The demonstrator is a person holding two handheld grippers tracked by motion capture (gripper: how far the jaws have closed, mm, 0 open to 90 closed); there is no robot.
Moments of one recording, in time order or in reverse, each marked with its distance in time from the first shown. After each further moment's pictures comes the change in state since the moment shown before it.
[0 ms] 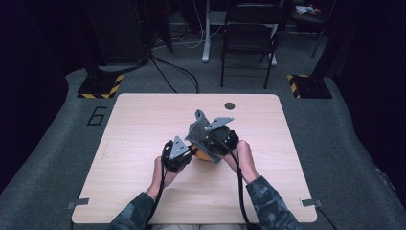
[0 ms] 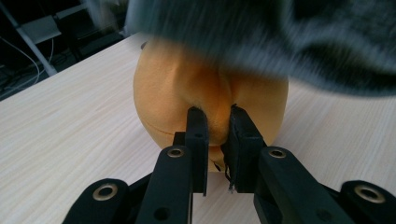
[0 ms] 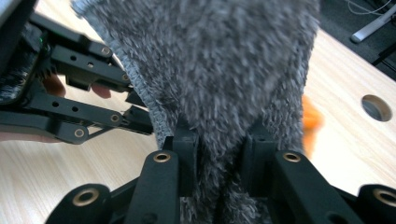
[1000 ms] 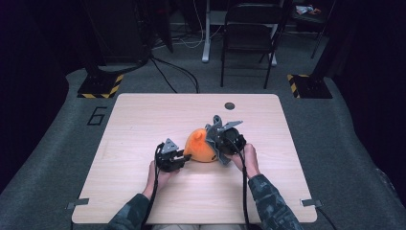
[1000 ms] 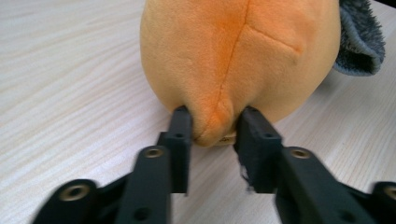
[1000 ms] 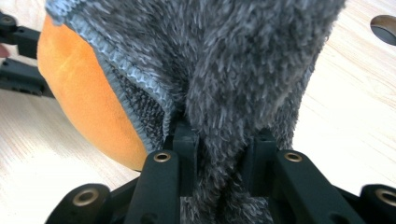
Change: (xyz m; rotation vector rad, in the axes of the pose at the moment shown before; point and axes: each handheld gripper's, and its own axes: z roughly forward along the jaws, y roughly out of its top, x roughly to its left) left arm 0.031 -0.044 0.012 0.111 -0.051 -0.222; right arm -0.048 -0.053 0.052 0.081 -0.011 0.163
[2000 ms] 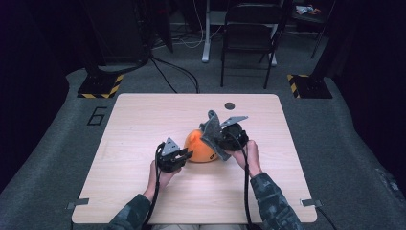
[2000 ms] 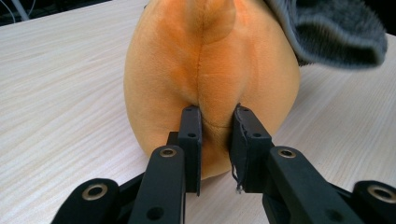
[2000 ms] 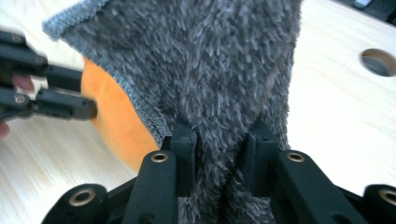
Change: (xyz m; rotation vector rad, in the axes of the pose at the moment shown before) left arm -0.015 0.012 -0.011 -0.069 0.006 0.026; right arm 0.004 0.015 -0.026 -0.082 0.036 0.007
